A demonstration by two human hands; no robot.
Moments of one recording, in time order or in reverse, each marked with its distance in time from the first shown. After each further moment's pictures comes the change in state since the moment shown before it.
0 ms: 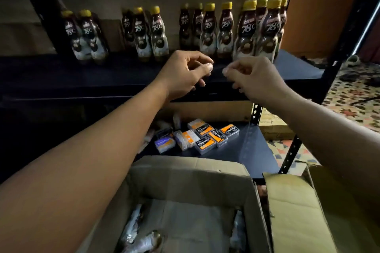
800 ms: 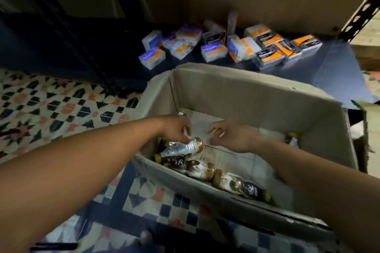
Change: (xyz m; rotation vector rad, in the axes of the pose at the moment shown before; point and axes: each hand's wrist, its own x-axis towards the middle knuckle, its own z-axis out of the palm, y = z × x) left_hand -0.274 -0.307 0.040 0.517 -0.953 -0.654; right_hand -0.213 0.139 0.303 -0.064 -1.091 0.294
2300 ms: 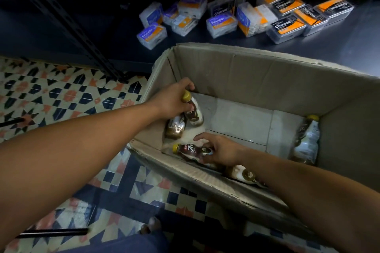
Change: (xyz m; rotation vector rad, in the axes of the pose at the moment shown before) left_hand 0.006 -0.019 0.000 -0.300 0.503 -0.021; right_hand 0.041 0.050 0.106 0.199 -0.216 -0.030
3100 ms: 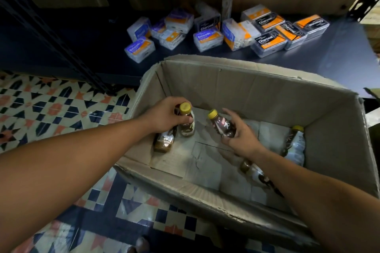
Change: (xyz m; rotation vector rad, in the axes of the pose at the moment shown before) left_hand 0.015 0.003 0.015 -0.259 -0.069 0.074; right_hand -0.018 0.037 -0.063 0.249 0.603 -0.039
